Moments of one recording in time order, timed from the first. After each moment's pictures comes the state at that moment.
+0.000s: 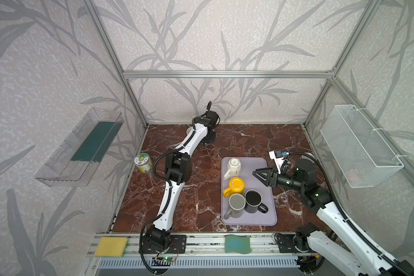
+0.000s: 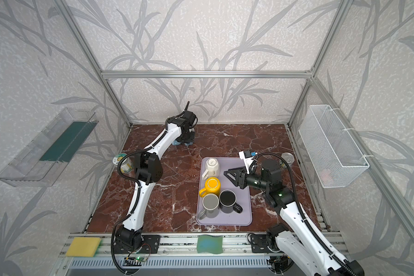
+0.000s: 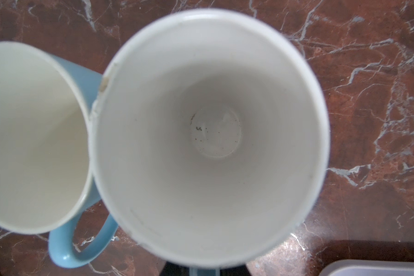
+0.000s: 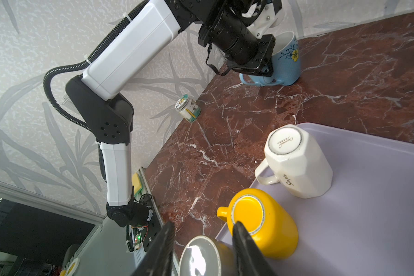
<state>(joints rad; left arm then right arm) -0.38 2.48 2.42 -1.17 -0.22 -0.26 0.34 0.82 0.61 -0.11 -0.73 0.48</state>
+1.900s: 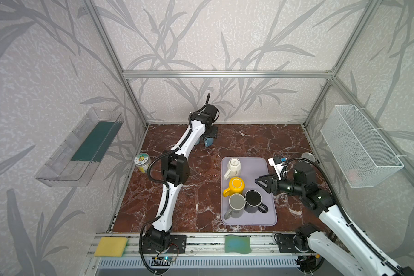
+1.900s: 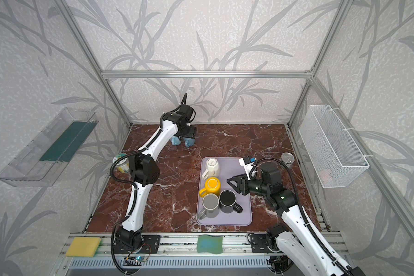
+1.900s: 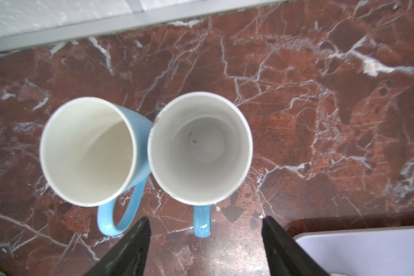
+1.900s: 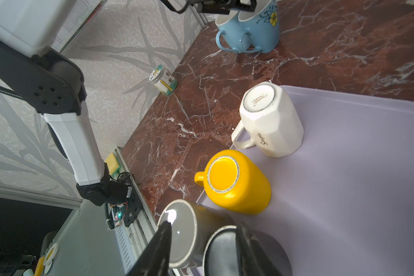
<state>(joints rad) -0.38 2.36 2.44 -1.14 -0.17 -0.21 0.34 0.75 0.61 -0.40 -0.66 0.33</state>
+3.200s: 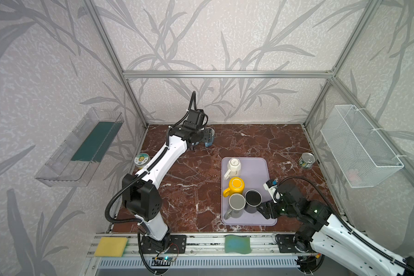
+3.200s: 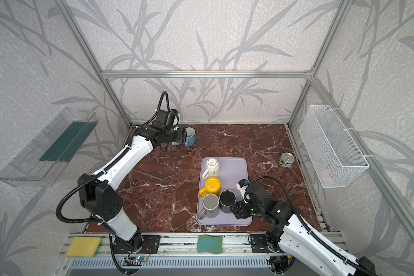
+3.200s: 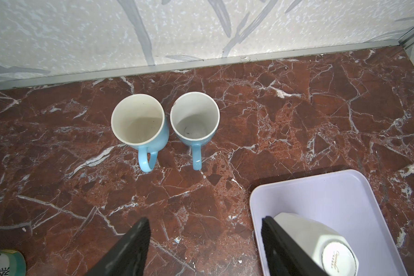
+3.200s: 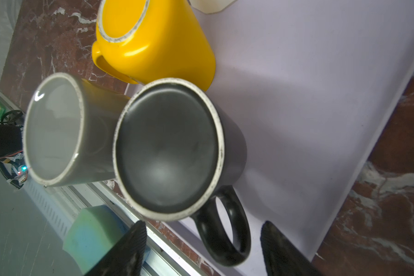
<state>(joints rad) -0.40 1.67 1.61 -0.71 -0.11 -0.21 0.71 0.66 0.47 -0.73 -0.19 0.45</state>
